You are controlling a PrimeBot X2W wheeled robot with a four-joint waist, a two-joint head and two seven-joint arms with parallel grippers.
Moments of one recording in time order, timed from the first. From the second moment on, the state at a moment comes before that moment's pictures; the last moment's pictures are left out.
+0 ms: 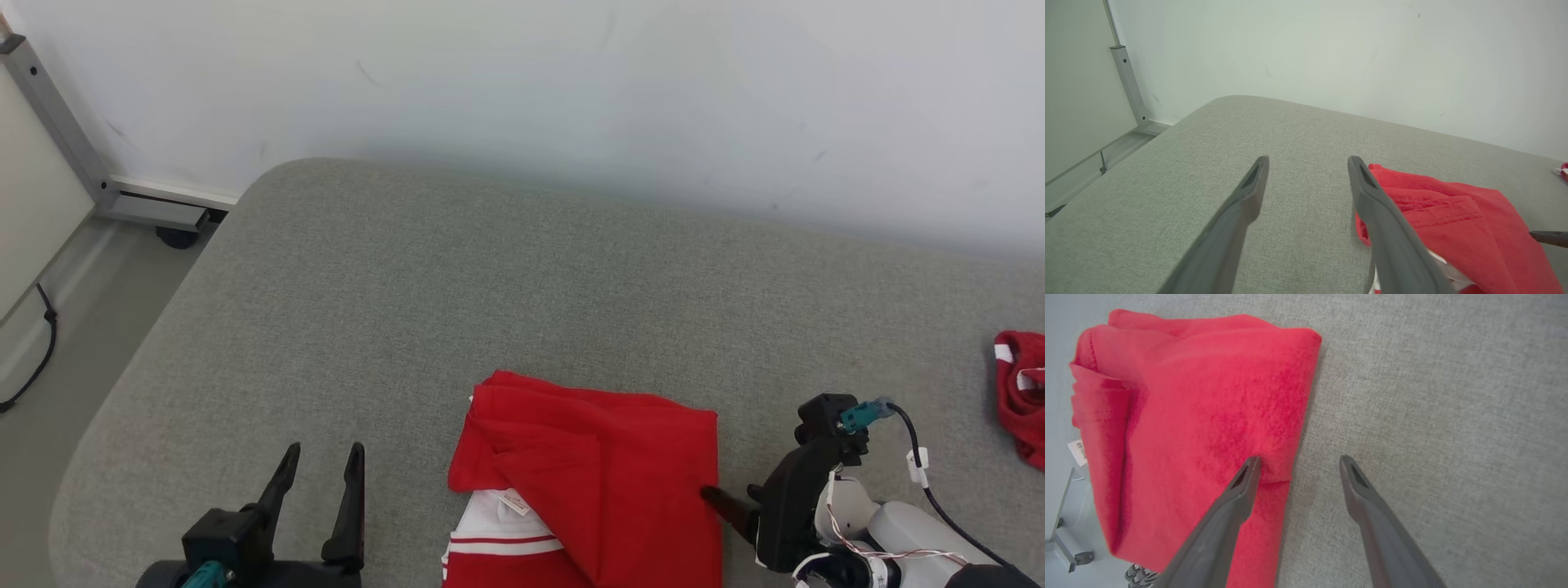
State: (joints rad) left arm -0.05 0.16 -0.35 0.13 -0.29 0.12 -0.13; right arm -0.40 -0.37 0.68 0.49 1.08 -0.07 0.38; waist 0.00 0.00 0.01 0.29
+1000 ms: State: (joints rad) left arm -0.05 0.14 -0.35 0.17 -0.29 0.11 -0.13; right arm -0.52 -0.37 0.65 0.59 1.11 -0.03 0.43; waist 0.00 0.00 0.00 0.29
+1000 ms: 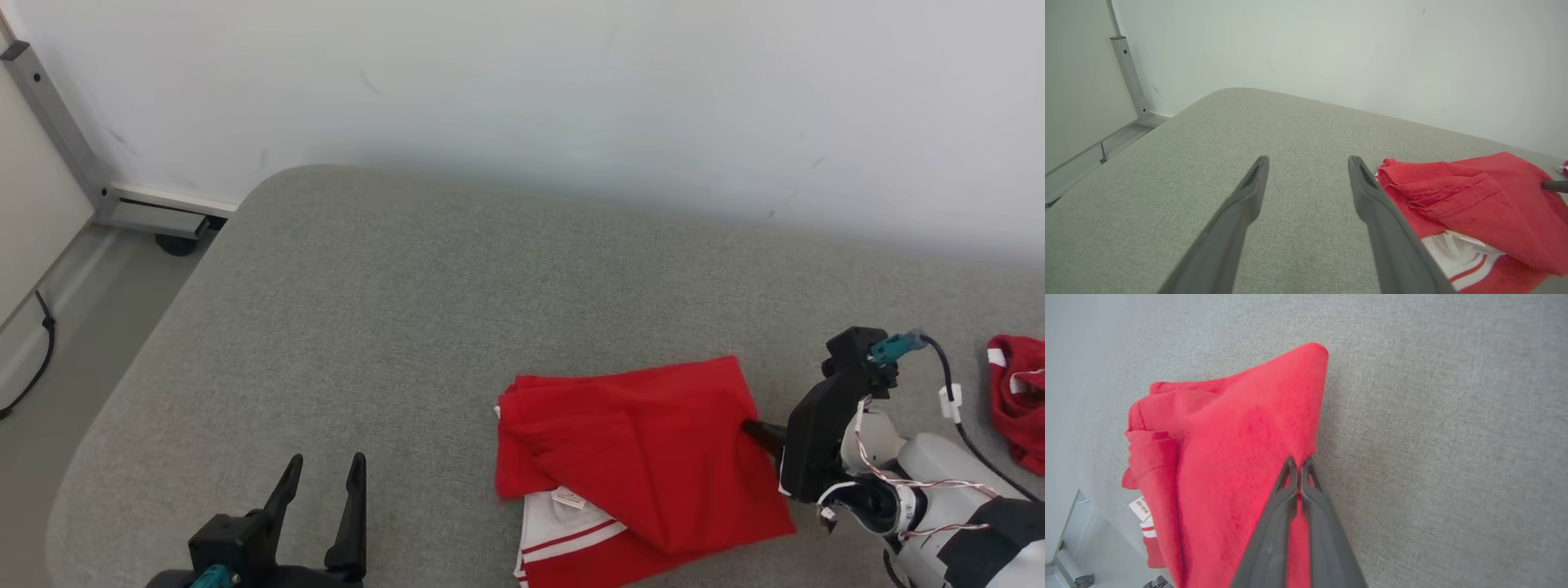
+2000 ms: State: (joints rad) left arm -0.05 0.14 -0.34 0.15 -0.32 0.11 -0.15; right arm -0.81 -0.54 0.61 0.59 1.03 -0.01 0.48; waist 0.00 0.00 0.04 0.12
